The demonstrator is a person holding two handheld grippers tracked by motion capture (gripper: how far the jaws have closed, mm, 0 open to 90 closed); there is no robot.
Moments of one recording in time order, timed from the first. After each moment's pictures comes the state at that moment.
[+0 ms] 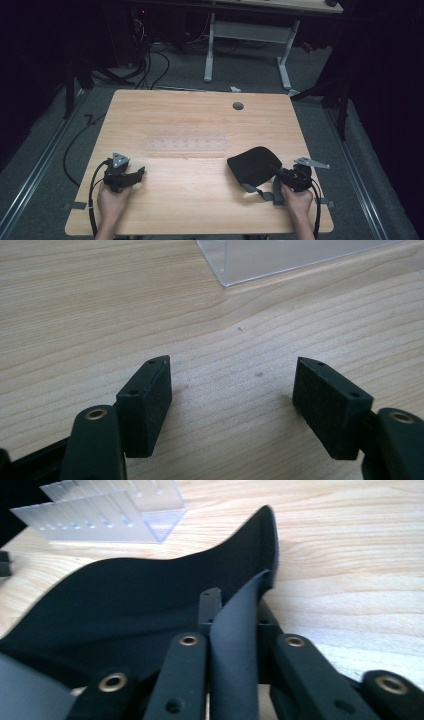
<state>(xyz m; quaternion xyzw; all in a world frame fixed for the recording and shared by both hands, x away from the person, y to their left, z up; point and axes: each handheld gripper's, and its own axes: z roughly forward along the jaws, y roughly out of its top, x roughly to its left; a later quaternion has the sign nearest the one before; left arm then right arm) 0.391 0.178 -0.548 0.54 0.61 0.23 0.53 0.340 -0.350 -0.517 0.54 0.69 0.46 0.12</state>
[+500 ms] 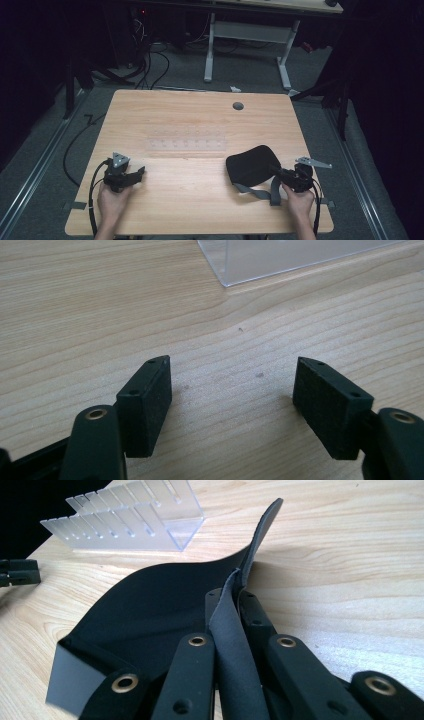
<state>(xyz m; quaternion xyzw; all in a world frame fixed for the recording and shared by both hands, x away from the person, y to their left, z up) 0.391 0.178 -0.548 0.54 0.61 0.23 0.53 0.334 -0.346 -0.502 0.54 0.68 0.48 0.11</state>
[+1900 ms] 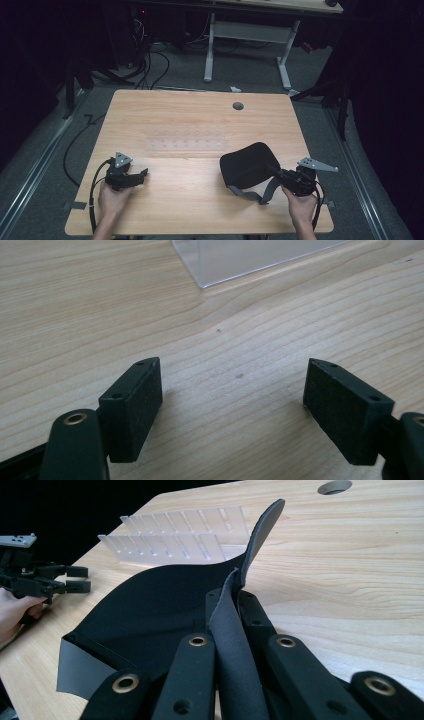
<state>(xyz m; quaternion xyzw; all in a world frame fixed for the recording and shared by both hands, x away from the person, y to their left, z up) 0.389 0.173 -0.546 0.57 0.59 0.21 0.54 0.307 -0.324 -0.461 0.50 0.69 0.51 0.12</state>
